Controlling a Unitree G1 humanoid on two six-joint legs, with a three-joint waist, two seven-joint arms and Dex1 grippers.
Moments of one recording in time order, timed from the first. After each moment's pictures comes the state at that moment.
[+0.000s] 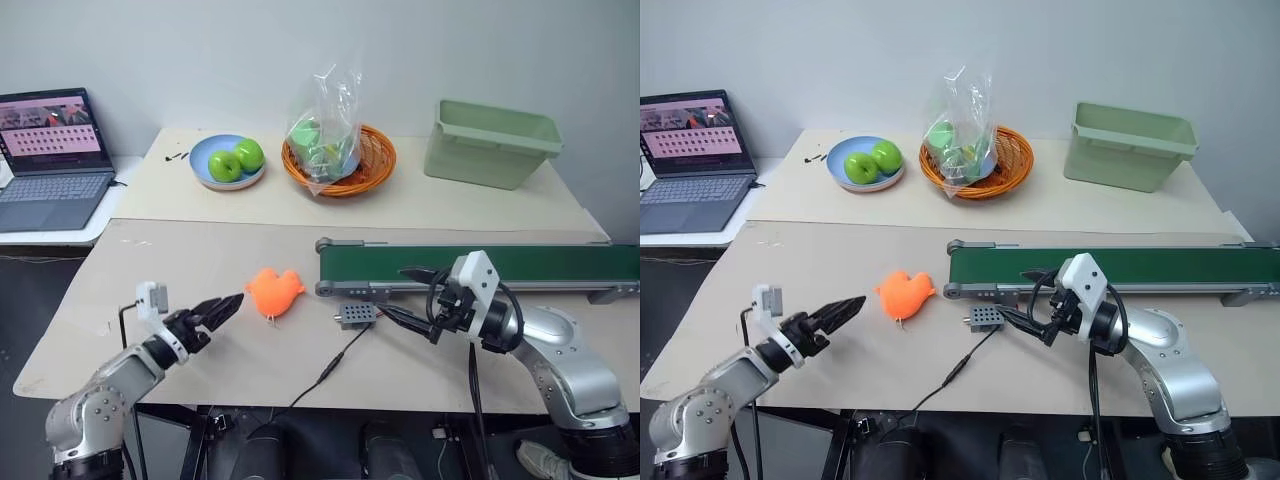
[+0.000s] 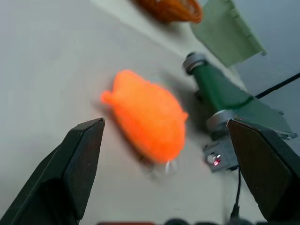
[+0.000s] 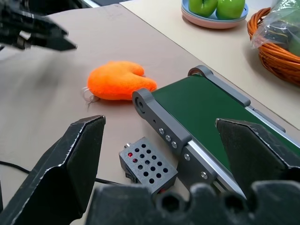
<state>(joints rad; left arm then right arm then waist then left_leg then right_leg) 0.02 0.39 0.39 -0.15 -0.85 0.84 -0.55 -0.12 -0.64 -0.04 -0.39 0.44 0.41 0.82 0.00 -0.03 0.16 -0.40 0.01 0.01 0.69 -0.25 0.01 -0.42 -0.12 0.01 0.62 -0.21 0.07</state>
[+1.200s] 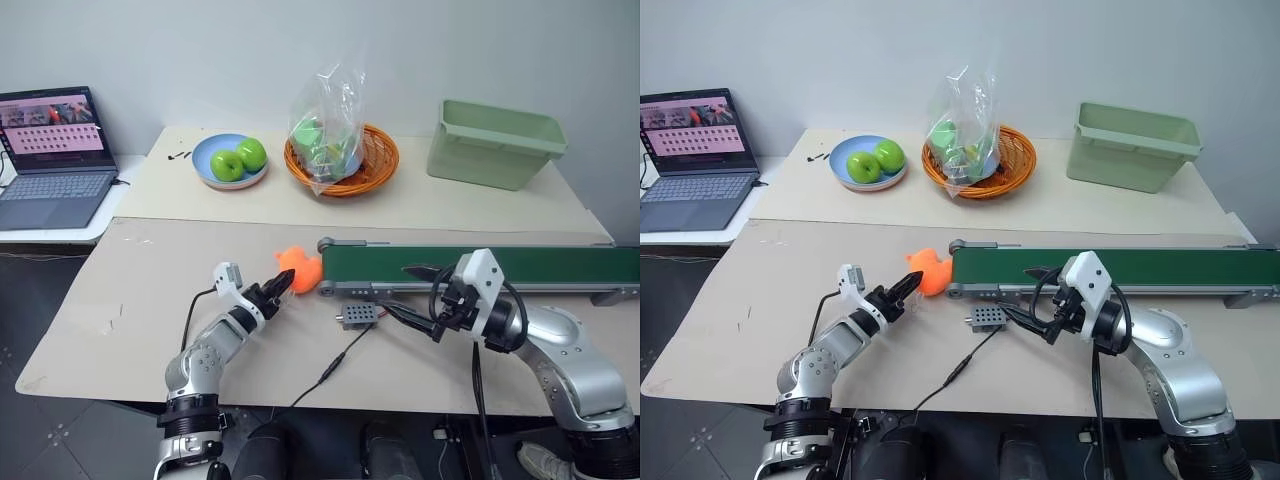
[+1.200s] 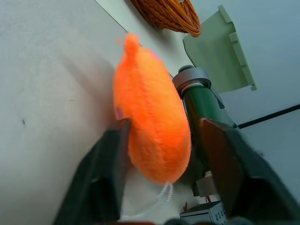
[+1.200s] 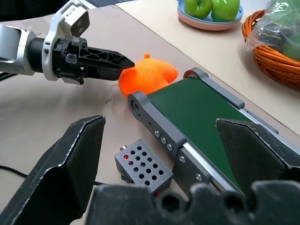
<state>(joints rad) -0.28 0.04 0.29 0.12 -0.75 0.68 -0.37 -0.11 -0.65 -0.06 -0.40 0.45 0.42 0.81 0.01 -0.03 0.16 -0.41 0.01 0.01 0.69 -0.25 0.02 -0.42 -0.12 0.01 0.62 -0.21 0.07</state>
